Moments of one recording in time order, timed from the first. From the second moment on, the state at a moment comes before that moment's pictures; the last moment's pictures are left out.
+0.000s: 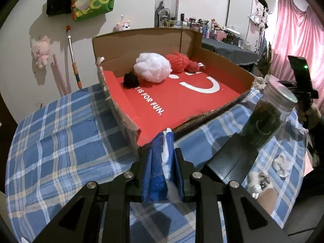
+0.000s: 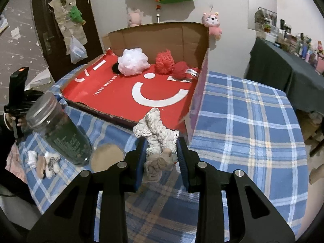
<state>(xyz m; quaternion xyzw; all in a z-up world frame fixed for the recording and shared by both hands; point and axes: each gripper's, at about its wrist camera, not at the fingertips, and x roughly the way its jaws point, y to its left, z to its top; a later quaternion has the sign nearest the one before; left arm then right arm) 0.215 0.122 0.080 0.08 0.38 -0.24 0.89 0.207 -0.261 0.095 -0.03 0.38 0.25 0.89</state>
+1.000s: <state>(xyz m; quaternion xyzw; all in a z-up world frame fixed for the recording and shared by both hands) 0.375 0.031 0.077 0.11 0.50 -0.12 0.85 0.388 -0.154 0.086 -0.10 0.51 0.16 0.84</state>
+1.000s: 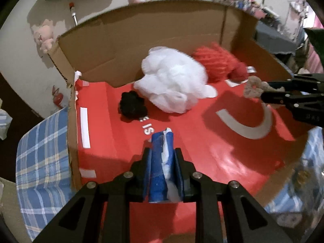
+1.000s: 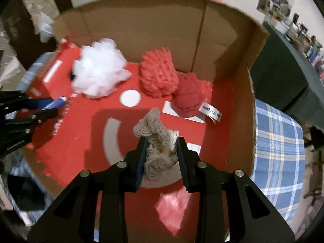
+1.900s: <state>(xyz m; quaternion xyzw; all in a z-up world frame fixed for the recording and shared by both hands) 0.400 0.036 0.061 0.11 0.51 -0.09 0.85 0.407 -0.146 0.063 -0.12 0.53 0.14 0.83</state>
